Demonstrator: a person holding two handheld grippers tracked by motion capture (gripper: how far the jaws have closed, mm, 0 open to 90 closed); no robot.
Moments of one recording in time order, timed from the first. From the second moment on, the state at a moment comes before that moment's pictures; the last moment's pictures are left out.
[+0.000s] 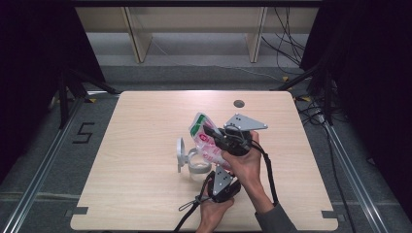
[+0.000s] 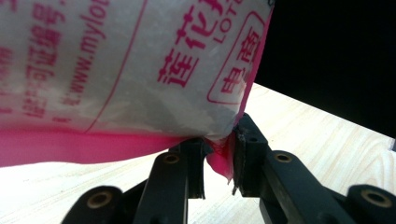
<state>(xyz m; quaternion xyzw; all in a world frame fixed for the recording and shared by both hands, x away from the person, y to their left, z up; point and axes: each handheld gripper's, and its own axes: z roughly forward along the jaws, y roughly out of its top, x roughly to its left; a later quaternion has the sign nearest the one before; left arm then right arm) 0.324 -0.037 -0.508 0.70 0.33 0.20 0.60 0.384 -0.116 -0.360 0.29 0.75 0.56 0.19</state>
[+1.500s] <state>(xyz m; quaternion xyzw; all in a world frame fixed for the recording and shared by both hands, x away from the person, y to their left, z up) 0.329 -0.034 -0.507 0.71 0.32 0.19 0.60 0.386 -0.106 -0.361 0.28 0.76 0.55 0.19</state>
